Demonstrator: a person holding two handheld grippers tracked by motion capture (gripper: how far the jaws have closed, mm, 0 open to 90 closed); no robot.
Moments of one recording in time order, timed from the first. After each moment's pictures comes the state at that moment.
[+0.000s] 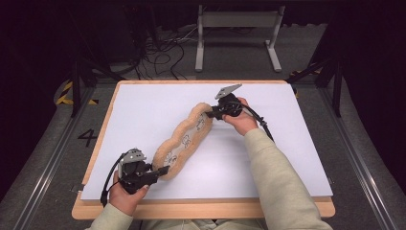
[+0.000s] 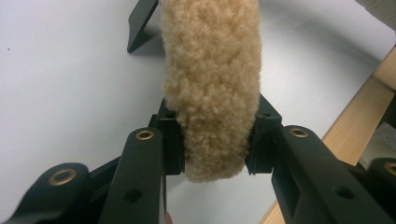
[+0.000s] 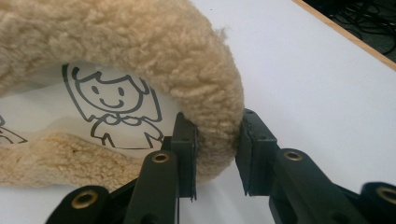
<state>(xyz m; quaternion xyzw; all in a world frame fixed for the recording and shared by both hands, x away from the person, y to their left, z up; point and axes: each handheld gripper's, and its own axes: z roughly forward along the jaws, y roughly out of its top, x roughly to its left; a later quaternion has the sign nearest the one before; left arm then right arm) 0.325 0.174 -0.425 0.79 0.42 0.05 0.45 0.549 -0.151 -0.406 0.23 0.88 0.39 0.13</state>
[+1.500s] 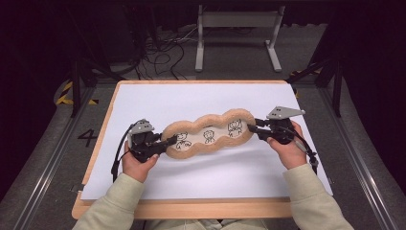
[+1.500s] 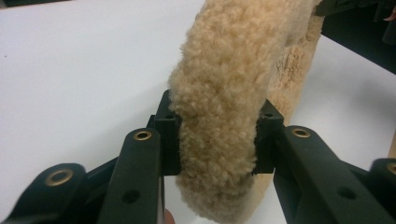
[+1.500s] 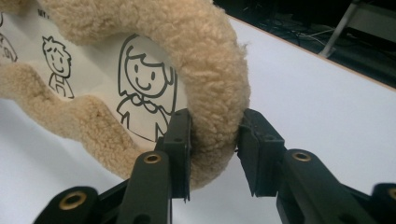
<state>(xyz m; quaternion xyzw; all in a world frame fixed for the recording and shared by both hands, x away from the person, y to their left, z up) 0.398 0.152 -0.397 0.78 0.36 0.10 0.50 0.418 -0.267 -0.374 0.34 0.81 0.43 0.22</state>
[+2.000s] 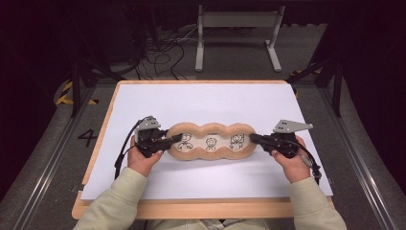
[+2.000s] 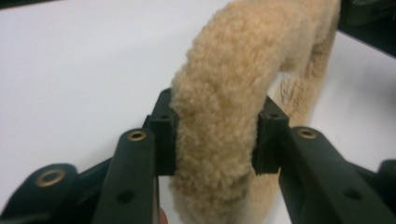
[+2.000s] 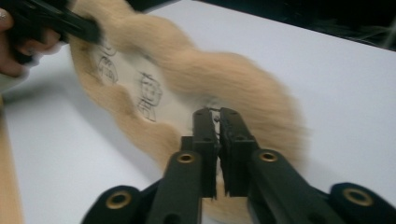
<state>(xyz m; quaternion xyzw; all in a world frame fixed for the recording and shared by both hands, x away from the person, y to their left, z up) 0.415 0.140 -0.408 0.79 0.33 0.10 0.50 0.386 -0.271 -0.389 0.32 0.79 0.50 0.15</state>
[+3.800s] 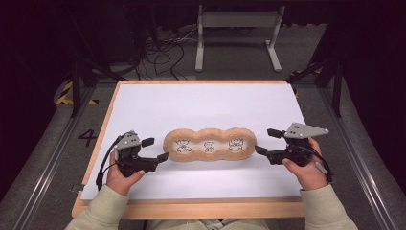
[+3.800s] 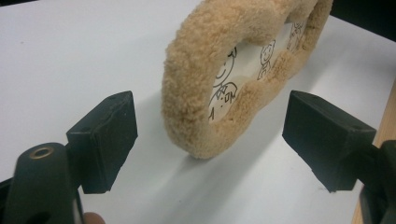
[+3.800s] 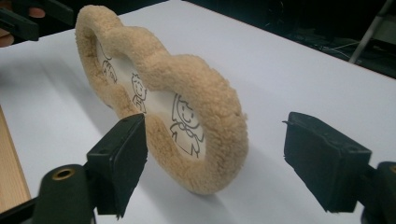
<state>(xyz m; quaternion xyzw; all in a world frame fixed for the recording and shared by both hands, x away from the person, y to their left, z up) 0.364 0.193 -0.414 0.79 0.34 0.11 0.50 0.359 -0.292 -0.365 0.31 0.80 0.47 0.19</state>
